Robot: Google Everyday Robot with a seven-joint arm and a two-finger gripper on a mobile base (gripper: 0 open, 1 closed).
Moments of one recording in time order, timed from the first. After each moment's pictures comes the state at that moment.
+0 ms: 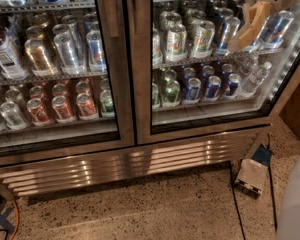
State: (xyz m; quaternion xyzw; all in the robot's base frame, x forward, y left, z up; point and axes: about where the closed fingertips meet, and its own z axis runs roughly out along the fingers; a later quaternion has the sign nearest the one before) arm 0.573 -0.137 1.040 -0.68 0.52 0.29 0.43
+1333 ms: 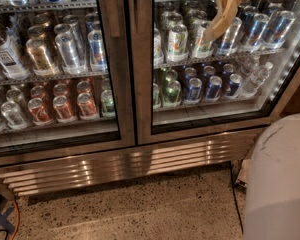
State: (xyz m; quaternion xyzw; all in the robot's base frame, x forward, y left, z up) arm 0.593 -0.085 1.049 -0.71 0.49 0.29 0.42
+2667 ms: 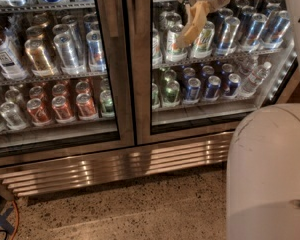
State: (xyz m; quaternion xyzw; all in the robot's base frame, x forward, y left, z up) arm 0.611 -0.035 1.021 -0.71 0.48 0.33 0.39
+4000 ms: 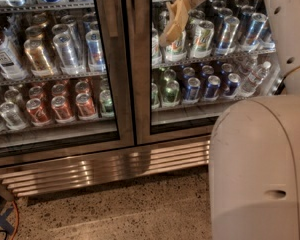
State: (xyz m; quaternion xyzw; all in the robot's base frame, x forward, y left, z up) arm 0.610 0.000 1.024 -0.74 0.45 0.32 0.38
